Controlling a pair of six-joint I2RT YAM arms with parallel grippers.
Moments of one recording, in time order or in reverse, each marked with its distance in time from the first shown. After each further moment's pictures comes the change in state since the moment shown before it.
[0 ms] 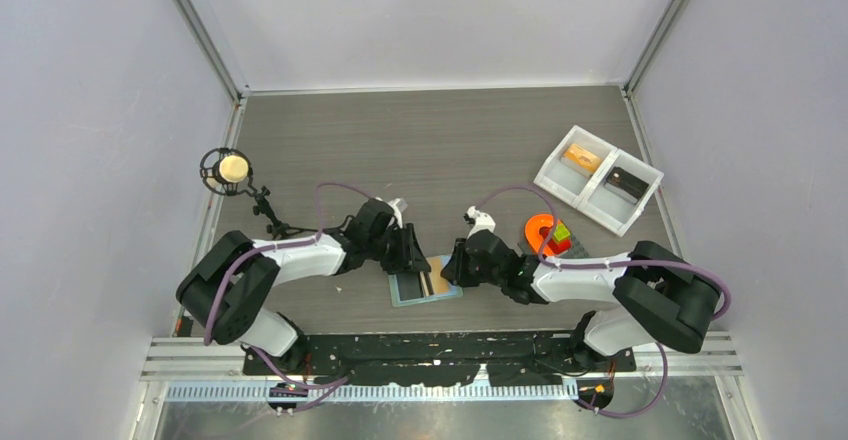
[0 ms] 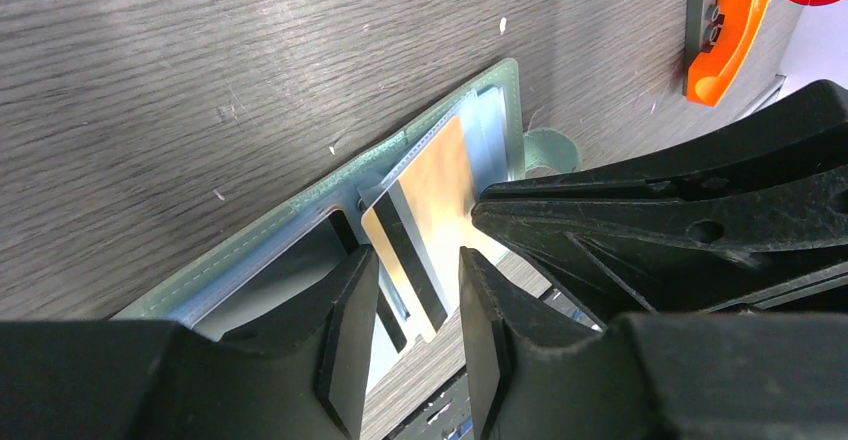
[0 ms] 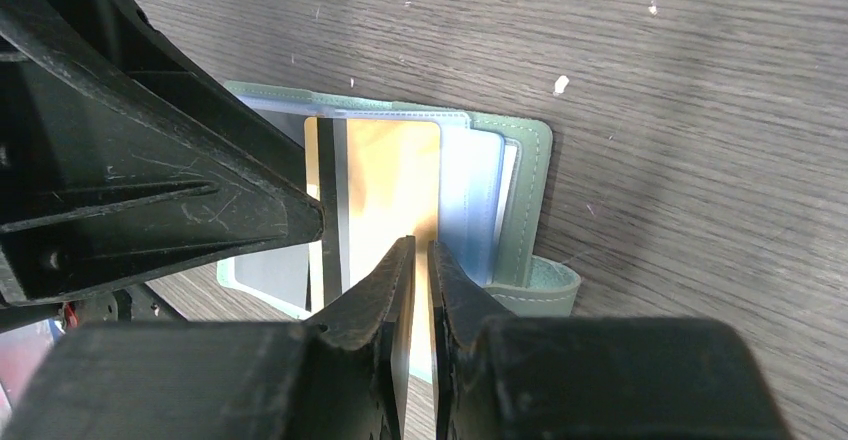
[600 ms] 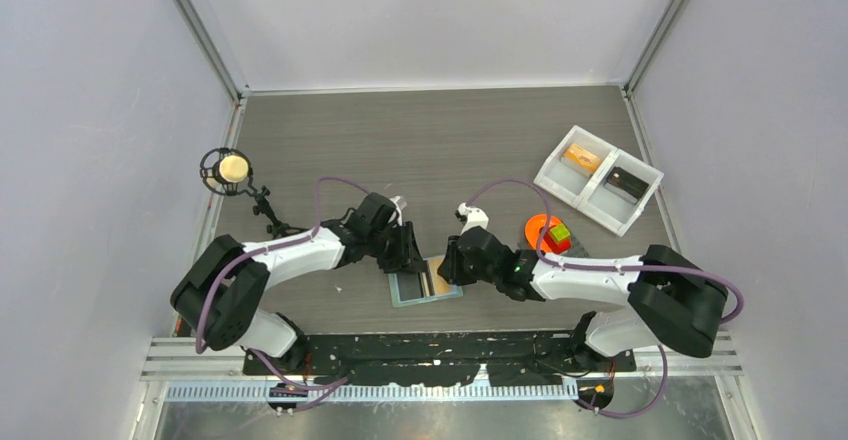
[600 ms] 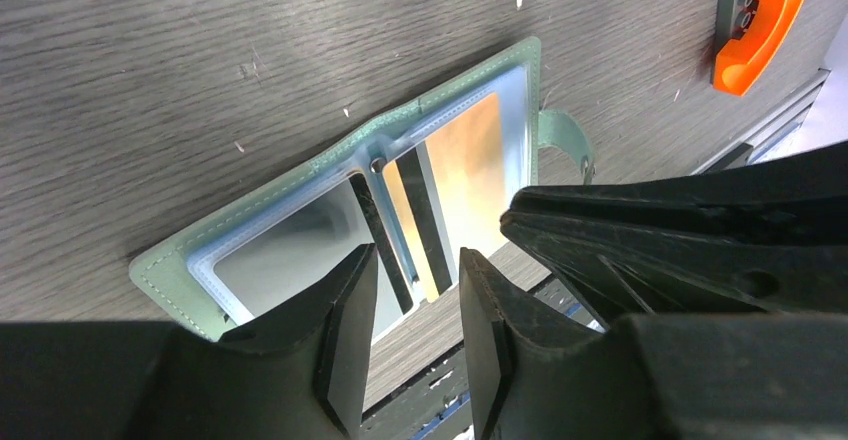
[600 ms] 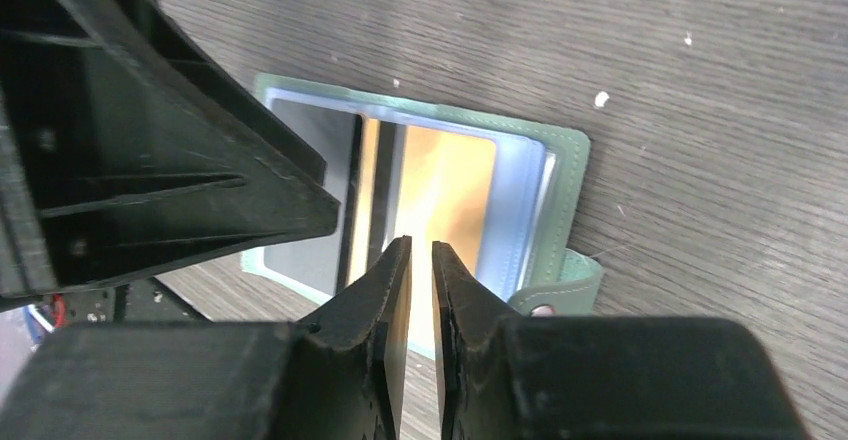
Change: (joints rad) left arm 0.000 -0.044 0.081 -0.213 -0.025 0.035; right arm 0.051 -0.062 0.094 -0.151 0.048 -0.054
